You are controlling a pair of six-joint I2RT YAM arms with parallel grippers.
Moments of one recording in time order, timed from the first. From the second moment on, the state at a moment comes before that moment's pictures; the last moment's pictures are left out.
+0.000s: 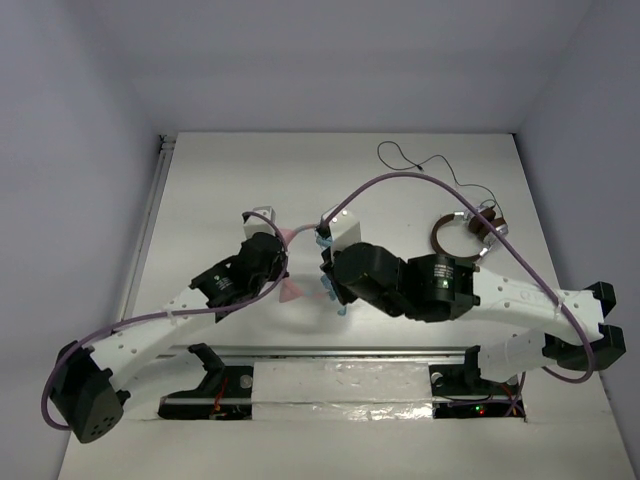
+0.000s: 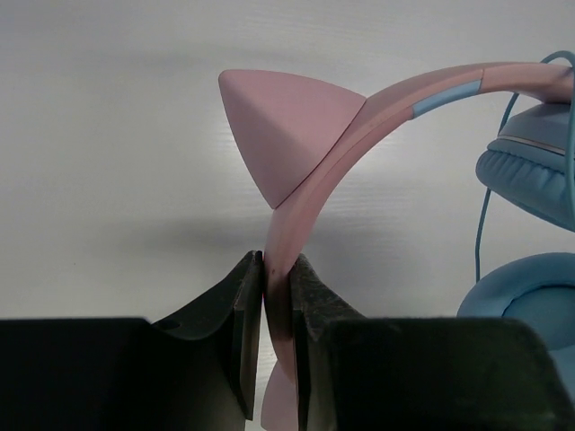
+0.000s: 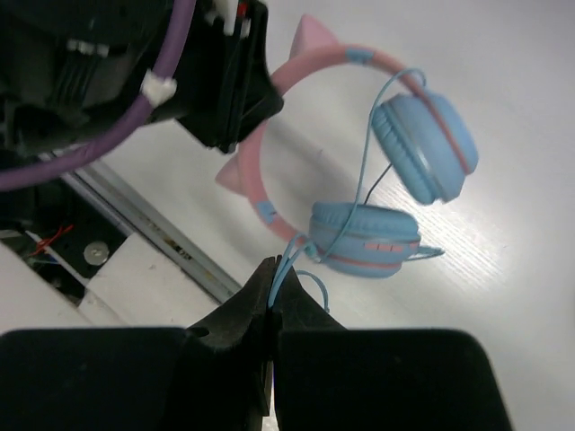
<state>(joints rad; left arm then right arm) -0.76 0.97 0.68 -0.38 -0.41 -0.64 1.39 1.34 1.52 -0.83 0.58 0.44</state>
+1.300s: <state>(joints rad) -0.92 1.10 0.70 -0.32 -0.15 -0.56 1.25 1.32 1.41 -0.58 0.88 -0.14</state>
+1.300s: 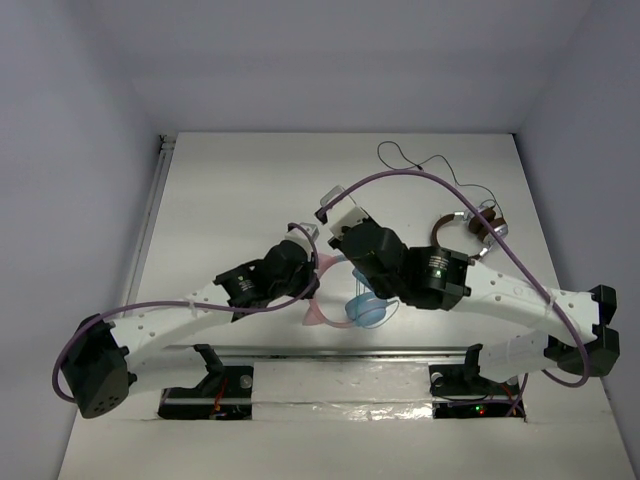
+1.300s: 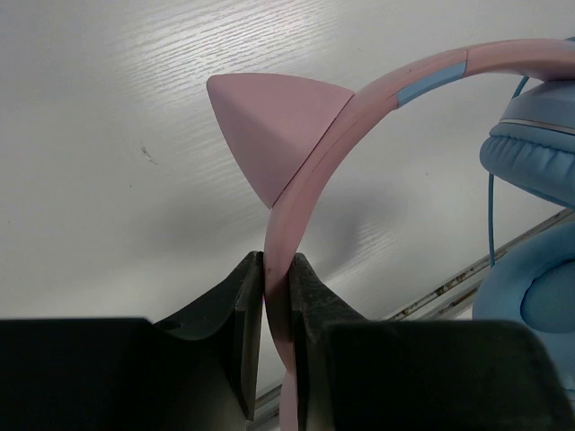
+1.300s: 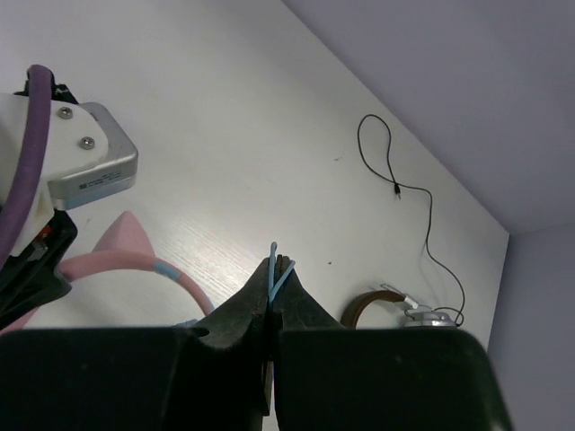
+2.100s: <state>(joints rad) -0.92 1.11 0.83 -0.45 -0.29 -0.52 1.24 1.30 1.46 -0.45 0.92 -0.24</state>
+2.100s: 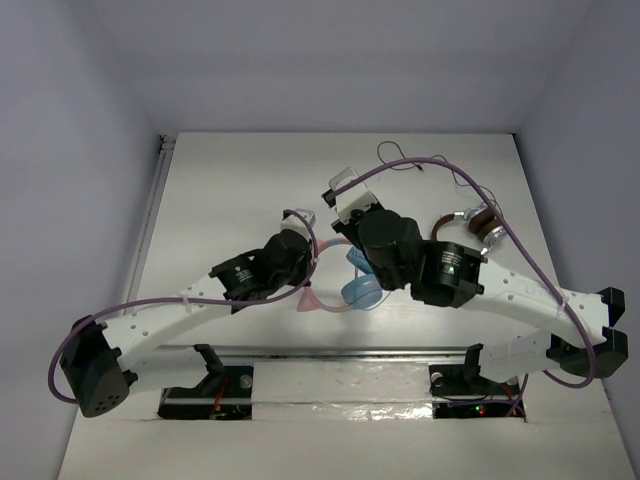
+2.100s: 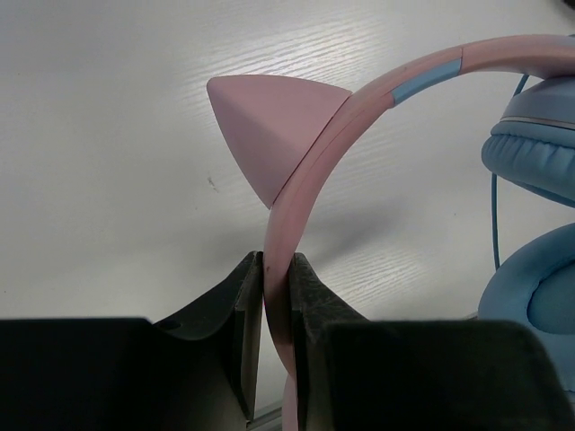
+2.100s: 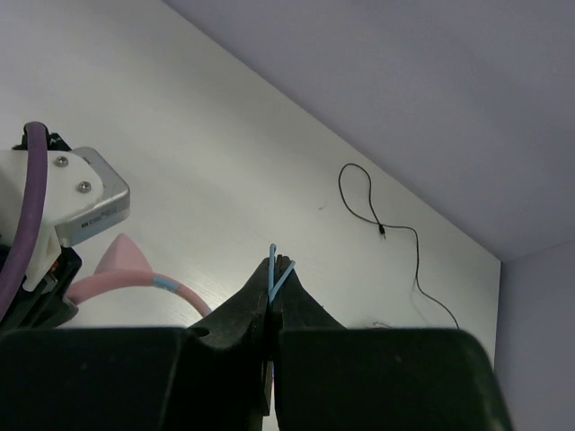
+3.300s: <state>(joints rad) -0.92 1.02 0.87 -0.40 -0.18 -0.52 1.24 1.17 1.43 -0.16 0.61 -0.14</state>
